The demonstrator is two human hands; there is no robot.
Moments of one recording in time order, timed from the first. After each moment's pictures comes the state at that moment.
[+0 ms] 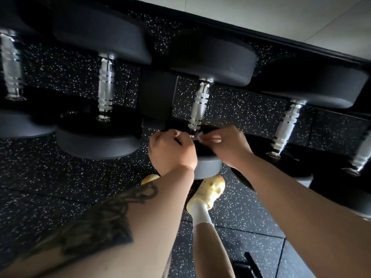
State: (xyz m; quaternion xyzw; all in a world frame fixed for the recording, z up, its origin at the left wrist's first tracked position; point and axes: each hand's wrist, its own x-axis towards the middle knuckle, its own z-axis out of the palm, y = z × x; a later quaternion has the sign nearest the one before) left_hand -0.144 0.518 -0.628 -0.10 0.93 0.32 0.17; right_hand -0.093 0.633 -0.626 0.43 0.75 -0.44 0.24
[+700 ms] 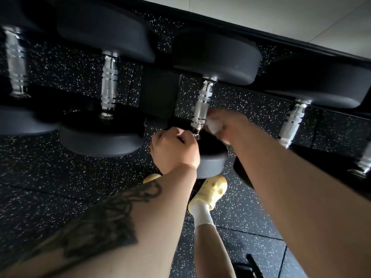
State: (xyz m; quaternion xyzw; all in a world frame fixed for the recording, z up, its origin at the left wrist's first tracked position) left_hand -0.143 0.520 -0.626 -0.11 0.93 0.33 0.15; right_hand -0.136 0.651 -0.649 0.58 0.43 -0.67 0.15
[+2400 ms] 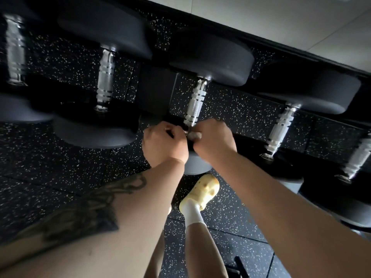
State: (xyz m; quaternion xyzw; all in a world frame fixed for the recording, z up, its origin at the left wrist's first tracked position) left_hand -0.145 0.519 -0.631 -0.11 0.93 0.30 0.16; right_hand -0.115 0.612 -0.600 0.35 0.83 -0.32 0.28
